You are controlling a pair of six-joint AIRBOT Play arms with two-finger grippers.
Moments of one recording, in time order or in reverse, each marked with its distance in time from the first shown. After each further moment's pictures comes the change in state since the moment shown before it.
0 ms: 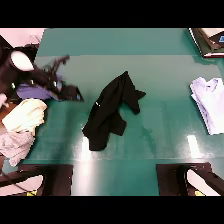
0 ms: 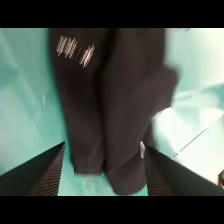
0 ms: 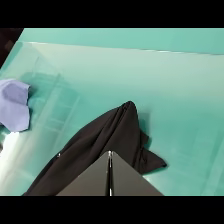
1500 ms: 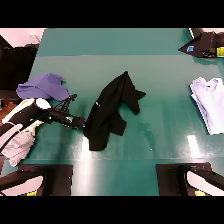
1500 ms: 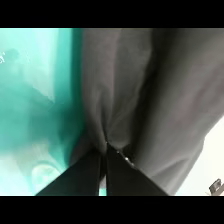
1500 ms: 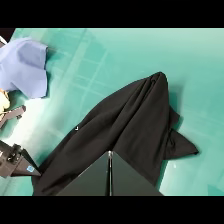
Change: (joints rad) left arm -0.042 0.046 -0.500 -0.200 0.283 0.159; right arm 0.145 -0.153 0.000 0.001 0.006 0.001
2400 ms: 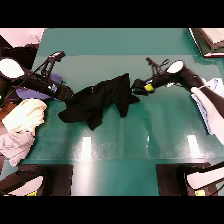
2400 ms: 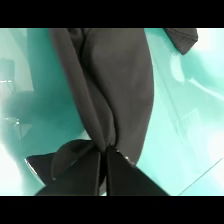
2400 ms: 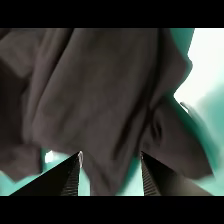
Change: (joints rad) left arm -0.005 0.113 0.508 0.323 -0.183 -0.122; right arm 0.282 -0.520 -0.264 0.044 -0.301 0.032
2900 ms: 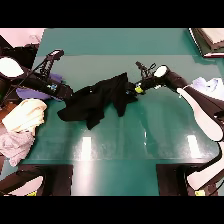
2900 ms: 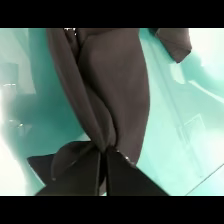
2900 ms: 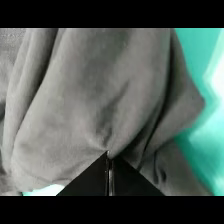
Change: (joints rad) left arm 0.000 0.001 0.016 0.021 0.006 -0.010; right arm 0.068 -0.098 0.069 -0.016 -0.082 0.000
